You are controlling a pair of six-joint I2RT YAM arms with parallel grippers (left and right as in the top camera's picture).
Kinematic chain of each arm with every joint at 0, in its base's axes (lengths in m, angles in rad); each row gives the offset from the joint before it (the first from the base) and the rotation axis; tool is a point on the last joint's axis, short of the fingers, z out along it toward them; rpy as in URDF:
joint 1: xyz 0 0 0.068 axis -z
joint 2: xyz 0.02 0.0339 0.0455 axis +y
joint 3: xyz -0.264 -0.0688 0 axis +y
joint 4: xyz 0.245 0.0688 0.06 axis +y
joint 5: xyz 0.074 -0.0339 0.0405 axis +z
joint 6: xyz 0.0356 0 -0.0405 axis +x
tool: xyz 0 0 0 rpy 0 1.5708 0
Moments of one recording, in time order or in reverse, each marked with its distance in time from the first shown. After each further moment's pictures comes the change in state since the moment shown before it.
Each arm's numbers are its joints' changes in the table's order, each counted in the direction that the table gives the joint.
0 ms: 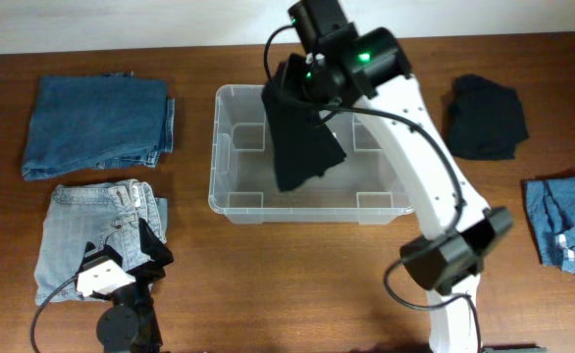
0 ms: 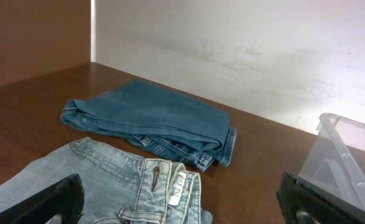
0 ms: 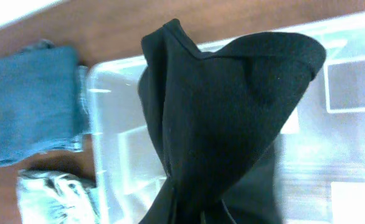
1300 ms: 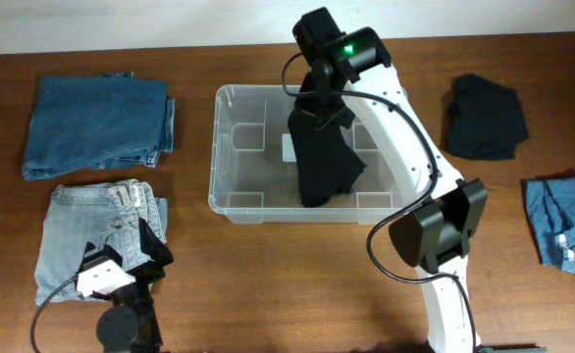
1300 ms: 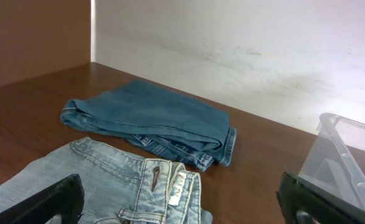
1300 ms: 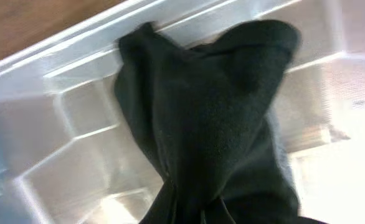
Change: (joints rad) left arm 0.000 0.000 0.000 0.000 0.000 0.000; right arm 0.058 0.139 0.002 0.111 -0.034 0.127
